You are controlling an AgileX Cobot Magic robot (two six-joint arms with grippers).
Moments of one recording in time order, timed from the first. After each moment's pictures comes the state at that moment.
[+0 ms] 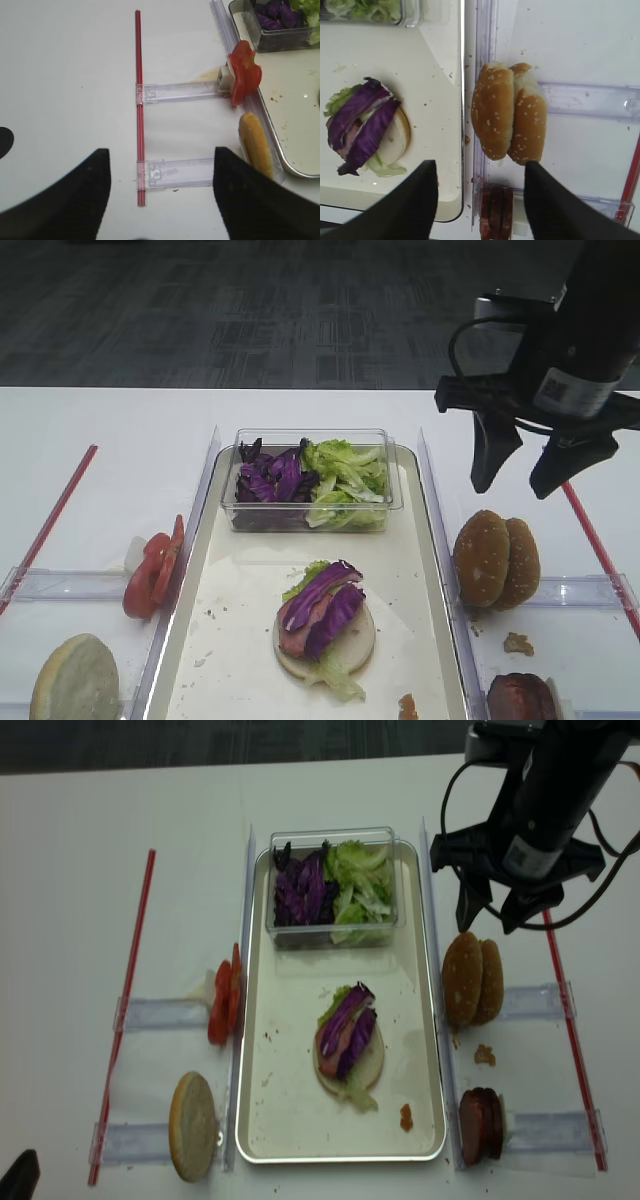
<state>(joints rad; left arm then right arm) -0.05 -0.02 -0.49 0.04 1.18 -0.04 0.29 1.64 -1.29 0.22 1.23 0.19</state>
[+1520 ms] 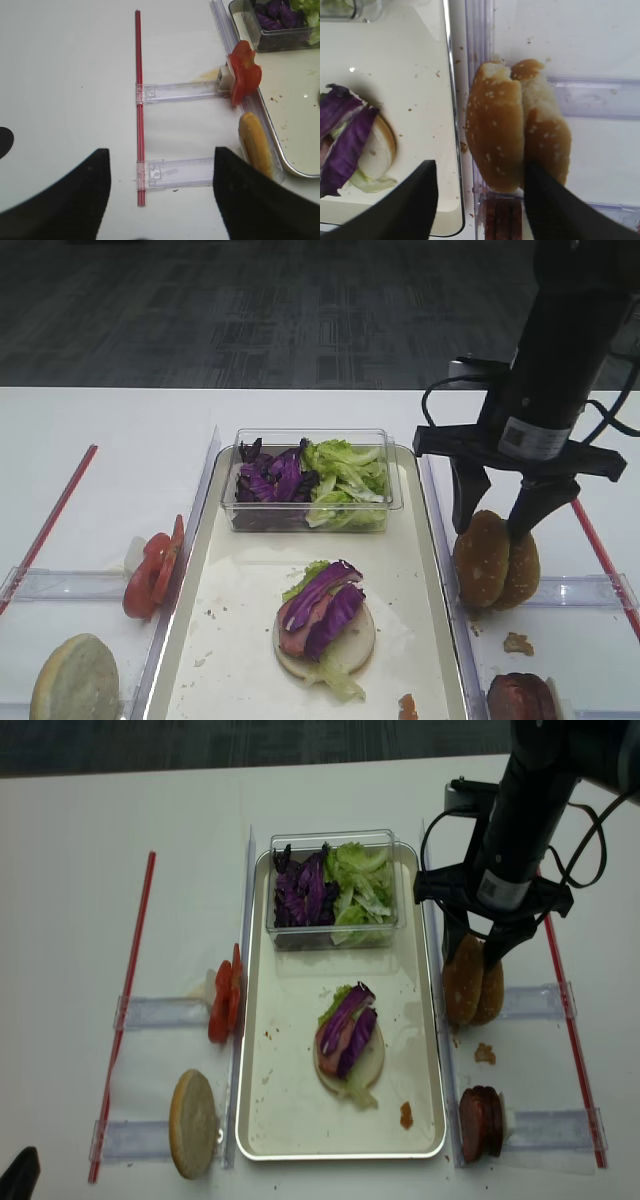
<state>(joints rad) -0.05 -0.02 -0.49 0.04 1.18 -0.04 0.29 1.80 -1.29 0.25 1.21 0.20</state>
